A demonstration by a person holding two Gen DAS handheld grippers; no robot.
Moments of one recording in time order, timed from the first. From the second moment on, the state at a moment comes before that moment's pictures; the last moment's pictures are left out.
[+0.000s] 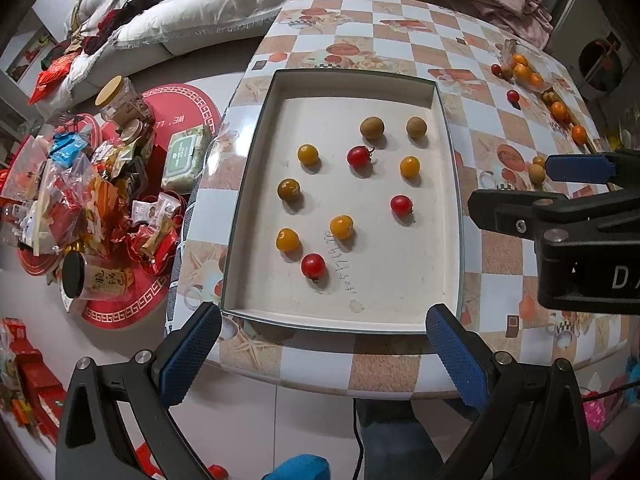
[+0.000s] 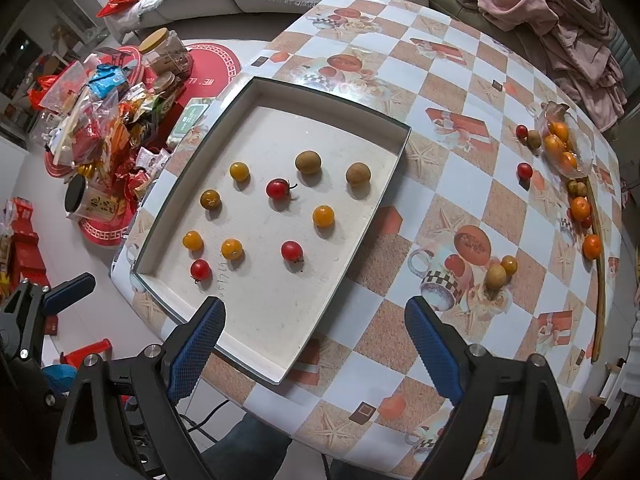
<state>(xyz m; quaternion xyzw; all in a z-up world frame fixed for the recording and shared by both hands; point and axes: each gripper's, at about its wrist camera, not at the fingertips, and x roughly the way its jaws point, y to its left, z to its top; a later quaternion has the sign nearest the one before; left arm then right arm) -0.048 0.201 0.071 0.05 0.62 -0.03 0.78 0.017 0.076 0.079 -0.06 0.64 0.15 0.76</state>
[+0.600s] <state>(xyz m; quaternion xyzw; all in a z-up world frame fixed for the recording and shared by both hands) -0.043 0.199 0.067 0.07 0.62 -0.03 0.78 0.016 0.080 0.079 -0.06 0.64 0.15 0.76</state>
